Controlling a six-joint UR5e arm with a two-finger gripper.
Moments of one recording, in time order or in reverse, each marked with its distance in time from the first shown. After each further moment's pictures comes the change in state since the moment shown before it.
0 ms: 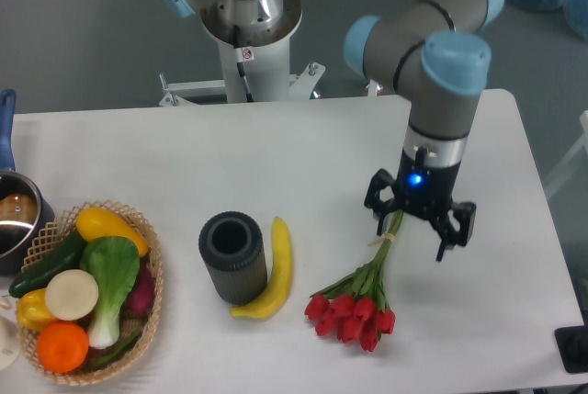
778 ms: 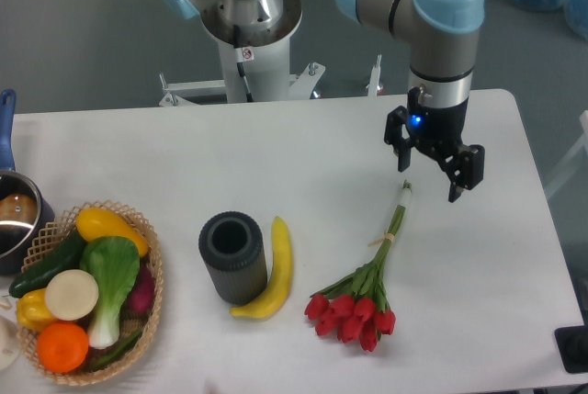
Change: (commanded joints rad) arm 0.049 0.078 -0.048 -0.117 0.121 0.295
